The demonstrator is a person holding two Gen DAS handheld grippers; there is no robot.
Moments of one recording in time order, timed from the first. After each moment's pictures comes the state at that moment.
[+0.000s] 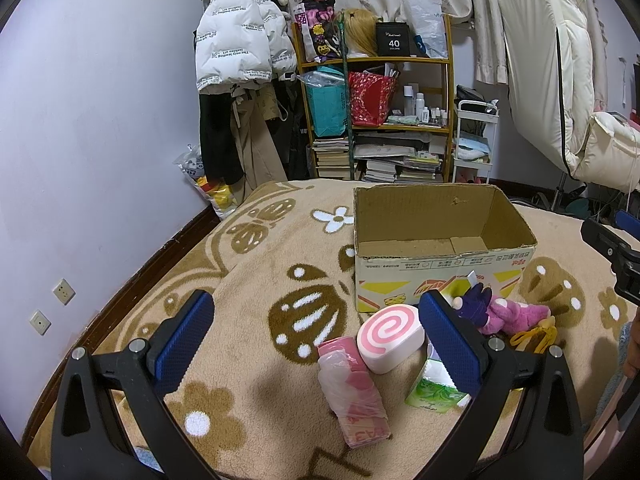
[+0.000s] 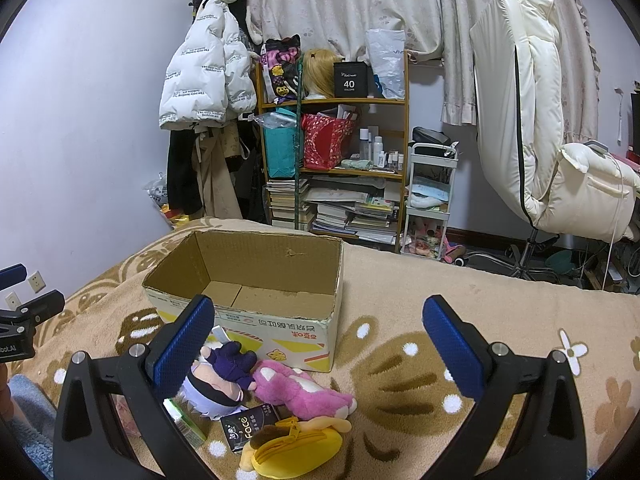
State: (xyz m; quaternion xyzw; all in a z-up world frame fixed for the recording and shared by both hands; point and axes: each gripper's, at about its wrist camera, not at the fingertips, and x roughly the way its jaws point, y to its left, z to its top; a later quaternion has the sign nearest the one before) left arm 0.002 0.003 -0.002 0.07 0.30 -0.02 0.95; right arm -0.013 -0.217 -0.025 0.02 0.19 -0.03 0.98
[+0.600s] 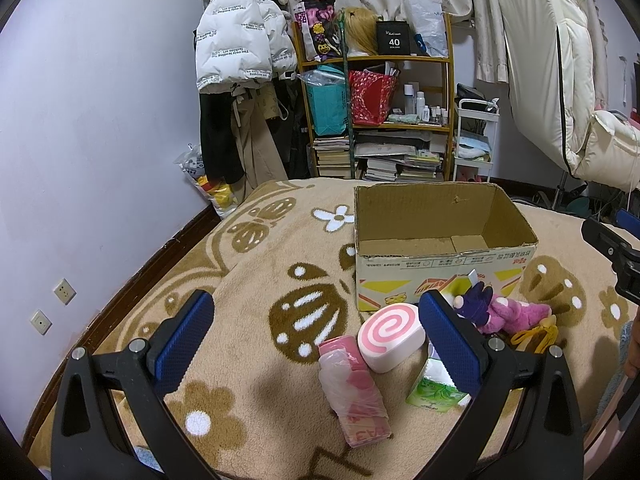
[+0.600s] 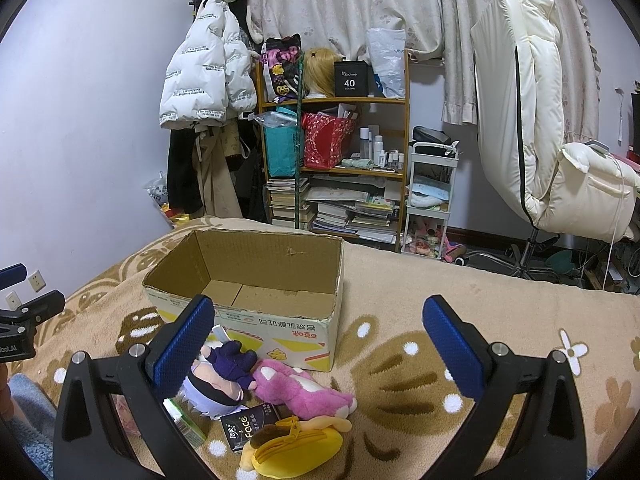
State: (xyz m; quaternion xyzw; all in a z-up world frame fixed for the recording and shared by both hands) left arm 0.002 0.003 -0.002 0.07 0.30 -0.02 0.95; right arm -0.012 -0.216 -0.026 0.02 0.19 -0.03 0.98
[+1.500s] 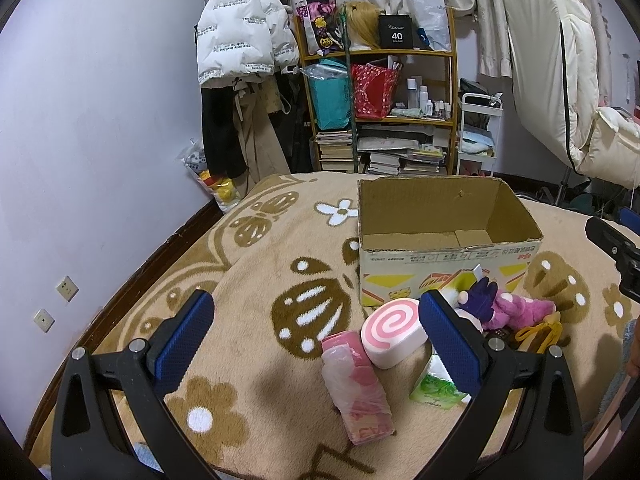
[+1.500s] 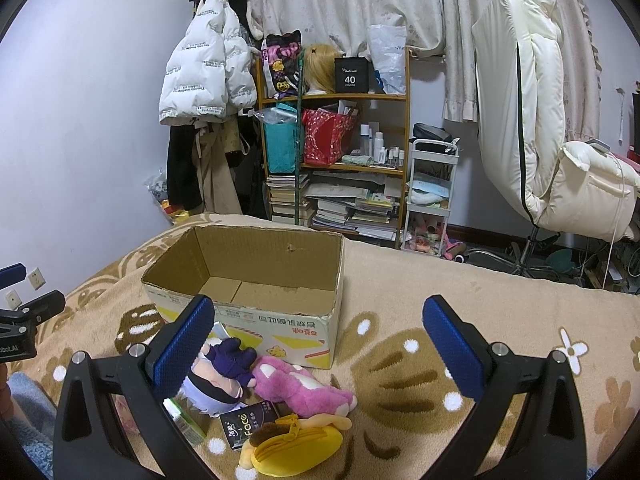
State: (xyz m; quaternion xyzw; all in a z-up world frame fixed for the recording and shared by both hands) left arm 0.001 0.018 -0.016 0.07 0.31 -0.02 0.95; right arm -0.011 -0.216 -0.027 0.02 0.19 -0.03 0.98
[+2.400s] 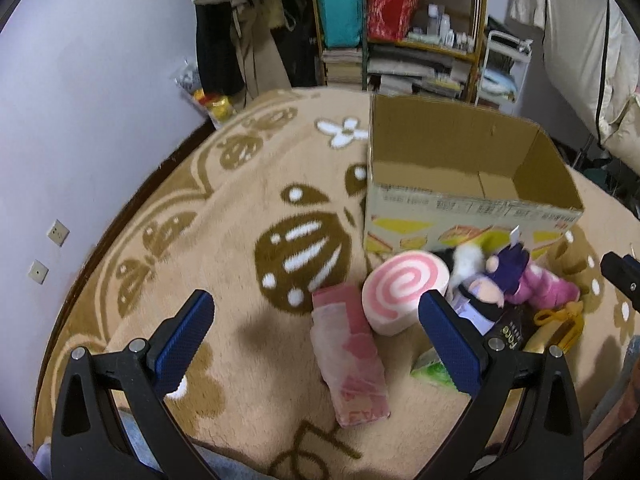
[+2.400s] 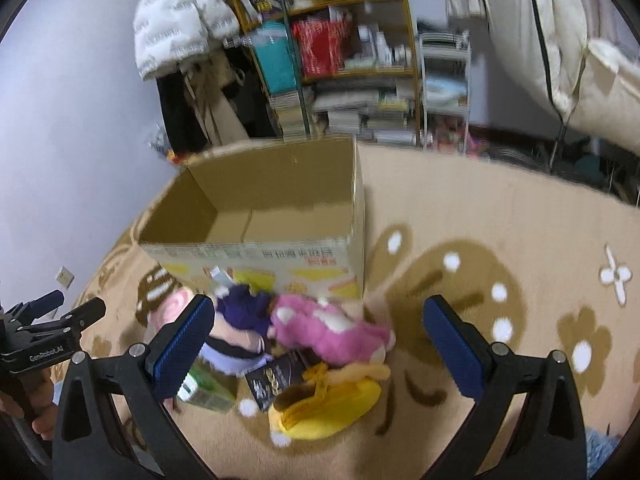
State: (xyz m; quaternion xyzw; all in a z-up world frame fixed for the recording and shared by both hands) left arm 0.063 0.009 -0.057 0.06 0.47 0.00 0.88; right arm 0.032 -0.231 -0.071 0.12 0.37 0.01 0.92
